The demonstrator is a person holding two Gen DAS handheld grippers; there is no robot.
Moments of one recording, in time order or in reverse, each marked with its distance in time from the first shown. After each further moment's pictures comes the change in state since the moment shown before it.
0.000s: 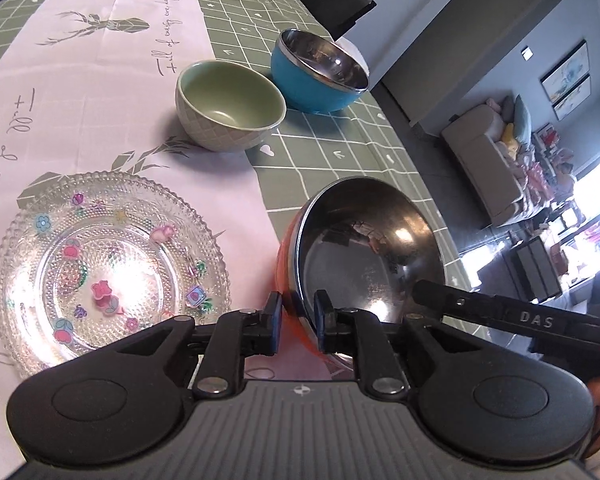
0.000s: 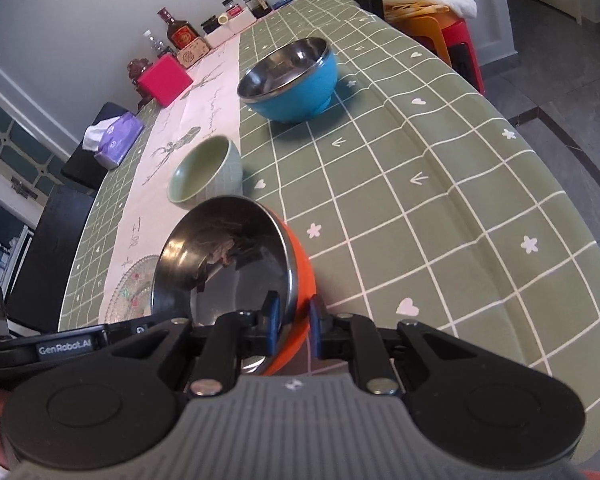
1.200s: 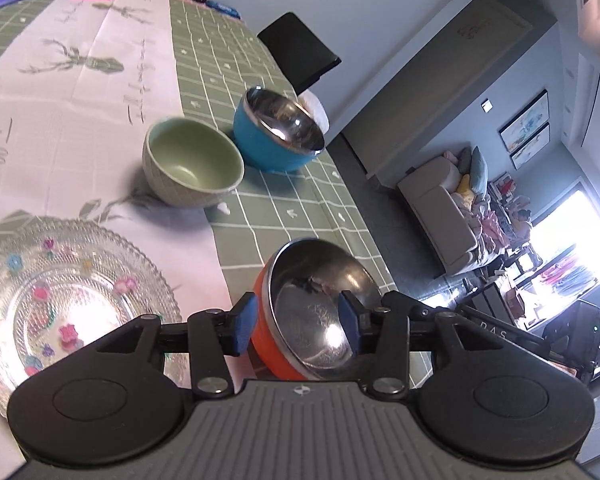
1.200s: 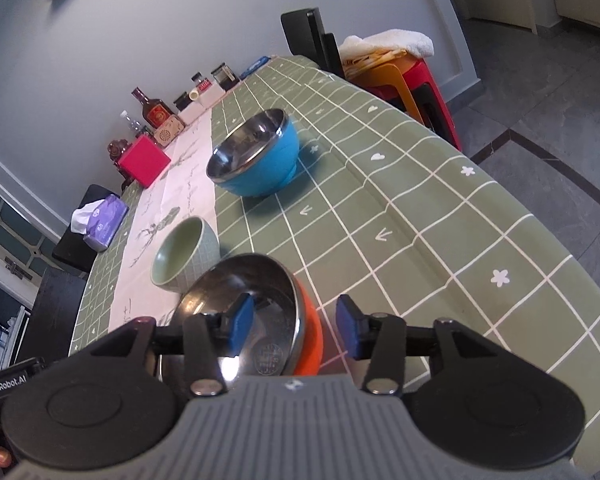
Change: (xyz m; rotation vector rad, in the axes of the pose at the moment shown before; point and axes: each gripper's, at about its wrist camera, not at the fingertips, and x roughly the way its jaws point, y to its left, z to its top) left arm -0.019 -0.008 0.011 -0.023 -0.167 -0.126; right arm -0.018 -0.015 0.004 0.094 -0.222 -0.019
